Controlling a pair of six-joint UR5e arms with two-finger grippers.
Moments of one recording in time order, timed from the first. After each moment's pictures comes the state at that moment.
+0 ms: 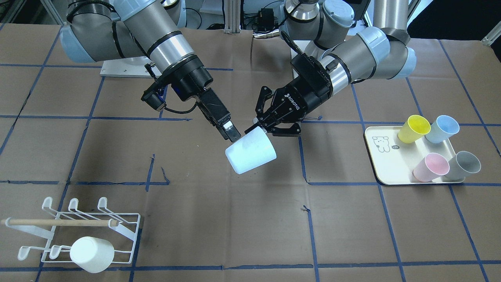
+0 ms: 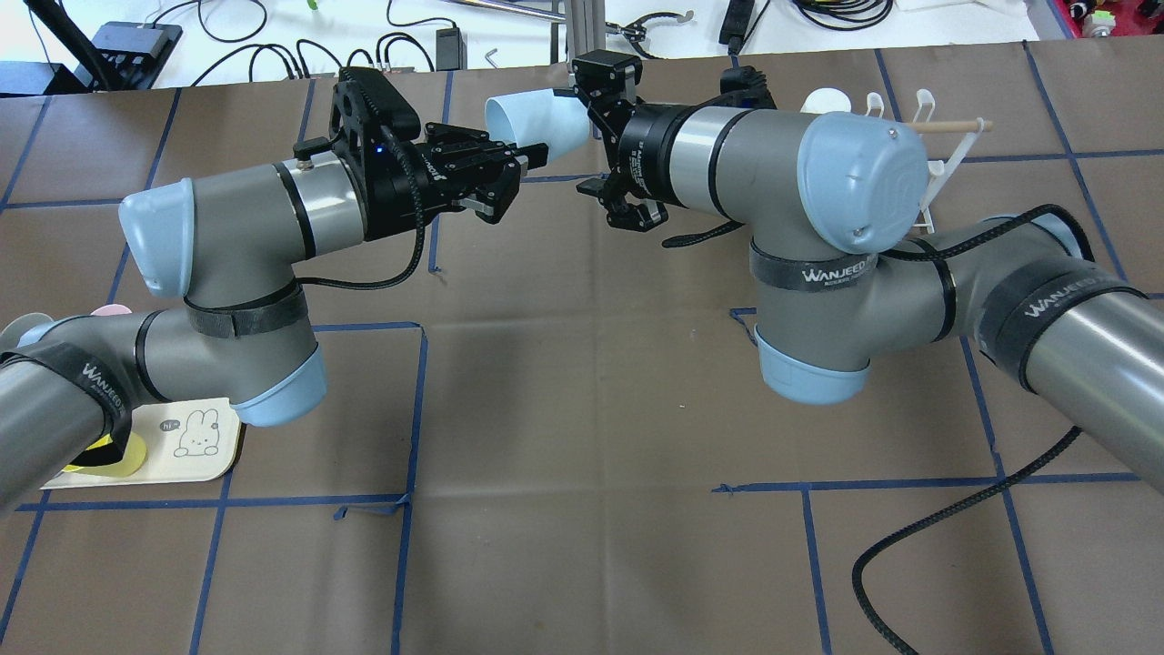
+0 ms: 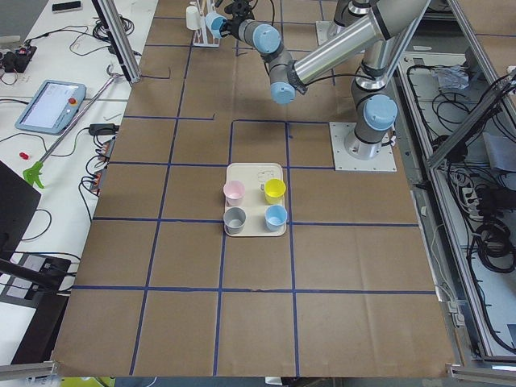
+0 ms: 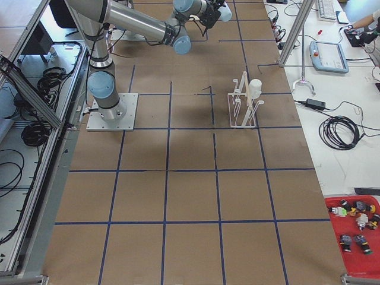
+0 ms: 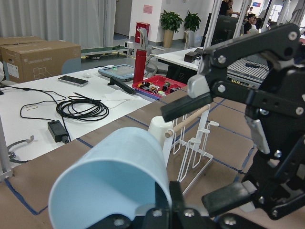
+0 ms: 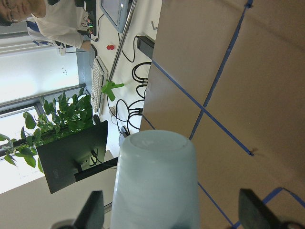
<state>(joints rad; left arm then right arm) -1.52 -1.74 -2.11 0.05 0.59 0.41 1.78 -1.41 1.96 -3.06 -1.10 1.52</state>
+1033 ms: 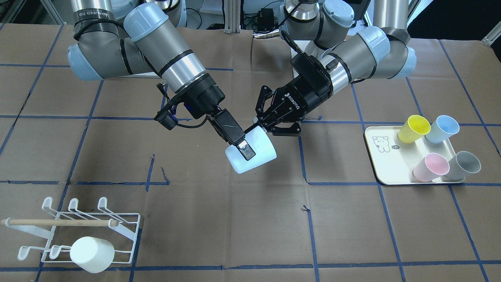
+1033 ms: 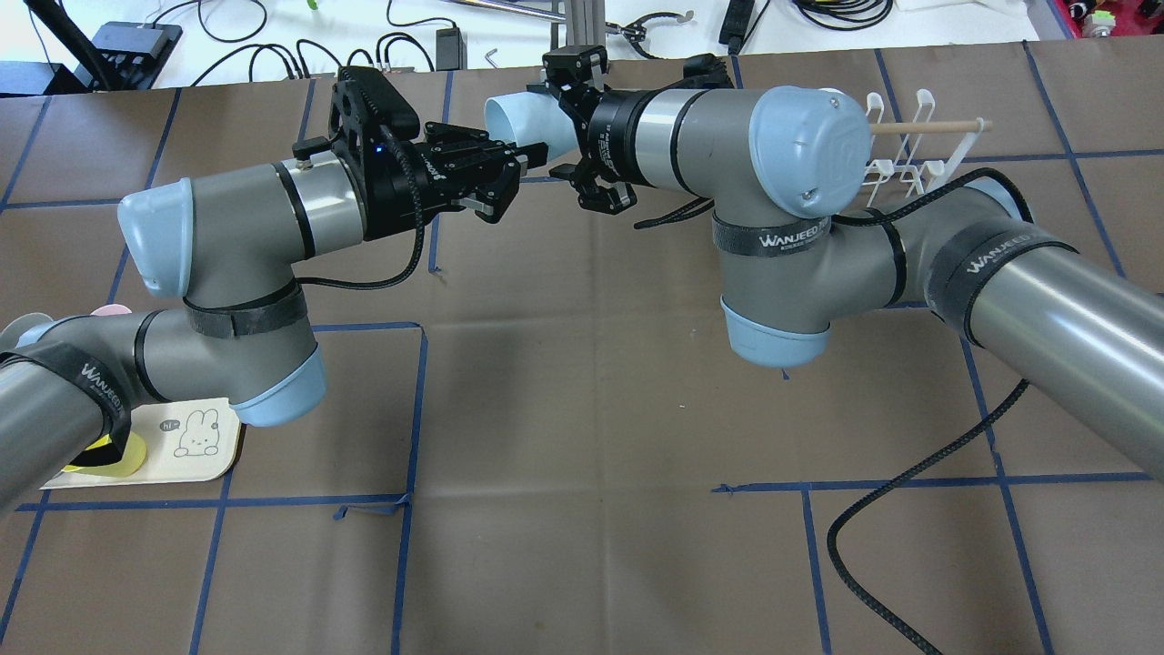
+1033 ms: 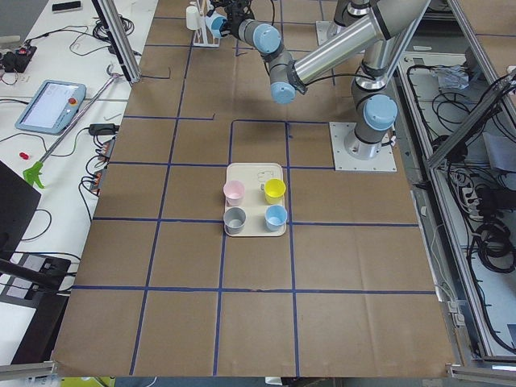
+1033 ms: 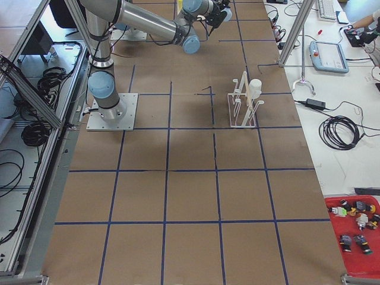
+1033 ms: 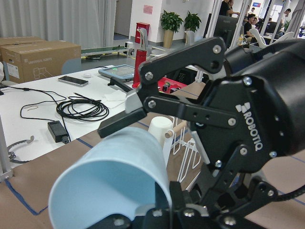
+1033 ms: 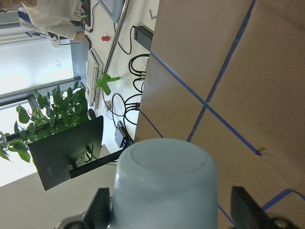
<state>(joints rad) -1.52 -1.74 -2.11 0.05 0.59 0.41 1.81 -1.32 1.88 -3.06 -1.09 1.53</state>
